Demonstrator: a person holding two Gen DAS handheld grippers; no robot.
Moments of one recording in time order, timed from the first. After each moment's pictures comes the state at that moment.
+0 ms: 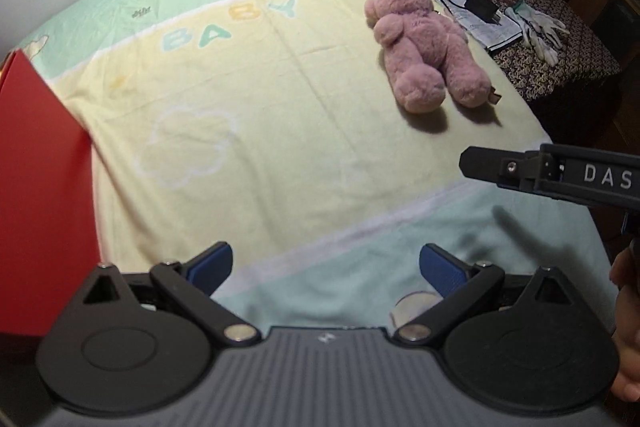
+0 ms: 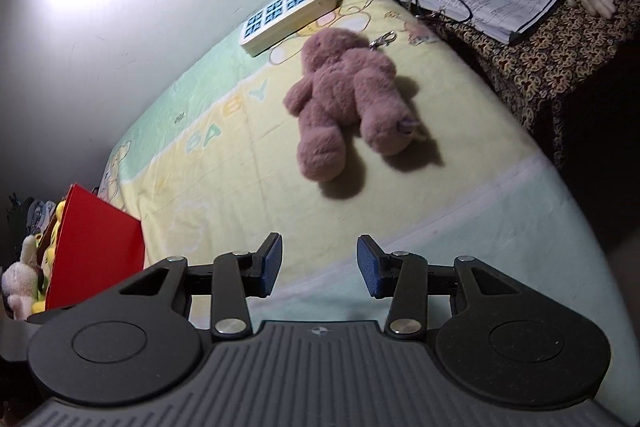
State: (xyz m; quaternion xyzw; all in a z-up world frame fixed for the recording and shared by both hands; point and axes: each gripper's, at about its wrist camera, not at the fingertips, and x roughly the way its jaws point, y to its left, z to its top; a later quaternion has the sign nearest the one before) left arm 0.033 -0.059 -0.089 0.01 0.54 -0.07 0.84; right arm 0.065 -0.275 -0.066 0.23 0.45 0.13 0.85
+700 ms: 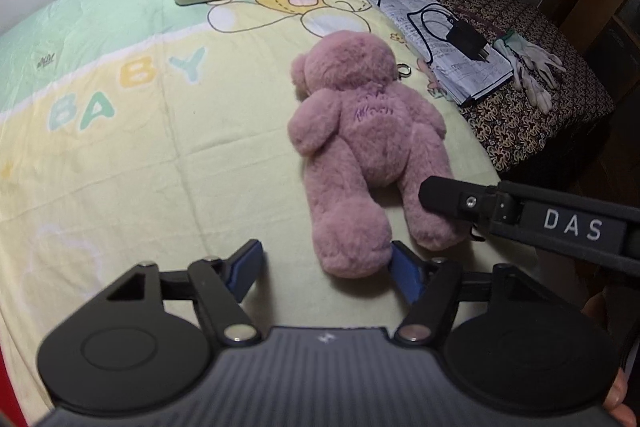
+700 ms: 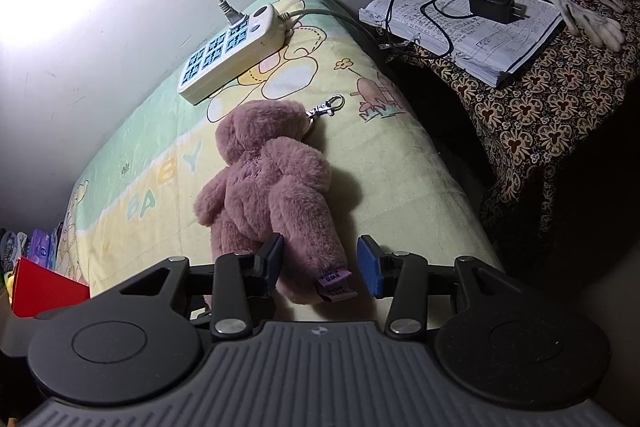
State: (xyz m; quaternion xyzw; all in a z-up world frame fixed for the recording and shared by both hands) left arm 0.143 -0.119 -0.121 -0.02 0.52 -0.10 0.85; right arm 0.158 -0.303 -0.090 0.22 0.46 0.12 0.85
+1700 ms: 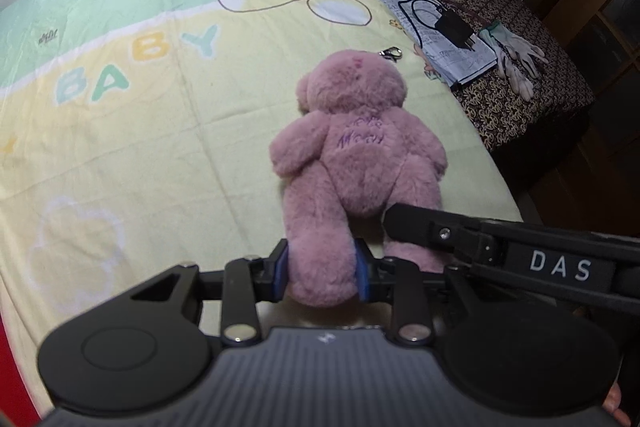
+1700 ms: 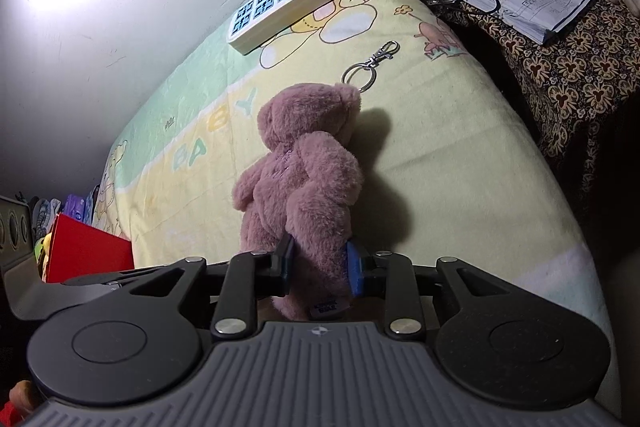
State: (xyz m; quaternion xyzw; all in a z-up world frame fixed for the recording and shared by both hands) left arm 0.115 -0.087 -0.112 -0.04 0.55 -0.13 0.83; right arm 0.123 -0.273 -0.083 0.23 0.50 0.18 0.82
